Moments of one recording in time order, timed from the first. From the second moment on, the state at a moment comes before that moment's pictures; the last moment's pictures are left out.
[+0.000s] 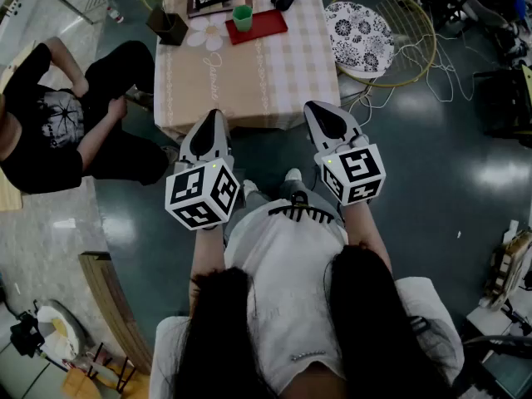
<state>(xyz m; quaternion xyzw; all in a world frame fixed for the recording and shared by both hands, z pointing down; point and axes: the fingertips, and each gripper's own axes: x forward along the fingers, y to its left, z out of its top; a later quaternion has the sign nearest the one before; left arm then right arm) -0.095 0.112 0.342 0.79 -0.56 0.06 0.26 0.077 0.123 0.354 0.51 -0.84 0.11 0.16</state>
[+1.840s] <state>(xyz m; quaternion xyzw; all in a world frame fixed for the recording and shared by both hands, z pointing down) -0.172 0.041 0.380 0.75 -0.60 0.06 0.28 0.021 -0.014 0.385 0.48 -0.86 0.12 0.11</state>
